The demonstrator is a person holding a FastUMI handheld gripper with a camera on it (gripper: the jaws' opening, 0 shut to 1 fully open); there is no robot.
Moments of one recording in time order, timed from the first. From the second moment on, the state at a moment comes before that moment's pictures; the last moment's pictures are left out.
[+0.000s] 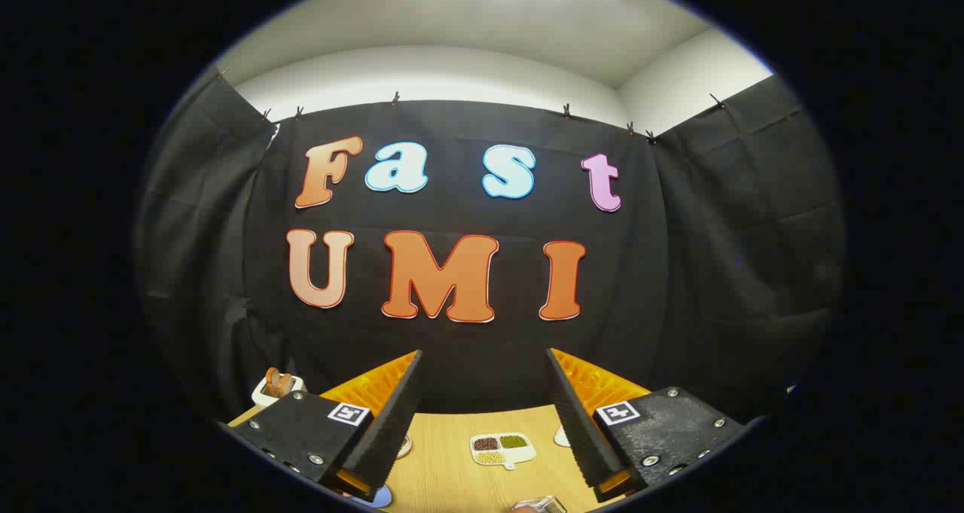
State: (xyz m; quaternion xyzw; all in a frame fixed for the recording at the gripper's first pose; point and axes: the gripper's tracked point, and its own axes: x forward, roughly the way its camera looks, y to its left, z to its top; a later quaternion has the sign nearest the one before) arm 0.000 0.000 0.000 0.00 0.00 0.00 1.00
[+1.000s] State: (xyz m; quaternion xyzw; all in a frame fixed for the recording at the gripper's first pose) arm 0.002 0.008 -0.017 0.02 0.01 0.02 1.00
